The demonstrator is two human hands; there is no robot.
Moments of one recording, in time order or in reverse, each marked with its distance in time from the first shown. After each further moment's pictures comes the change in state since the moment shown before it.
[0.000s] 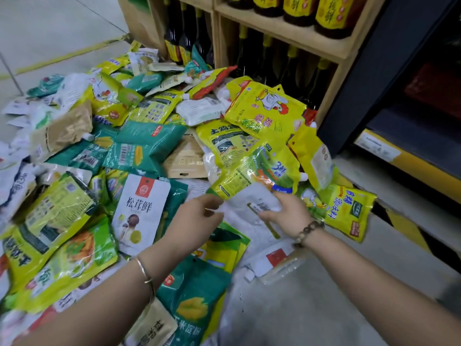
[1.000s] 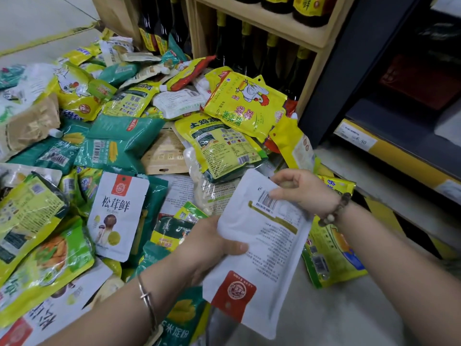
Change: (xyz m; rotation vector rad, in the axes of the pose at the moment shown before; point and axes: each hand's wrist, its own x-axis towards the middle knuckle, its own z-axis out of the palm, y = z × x) left_hand -0.030 0.032 0.038 -0.829 -0.439 -0.420; right_hand -0.002 0.008 -0.068 0.437 -0.241 0.043
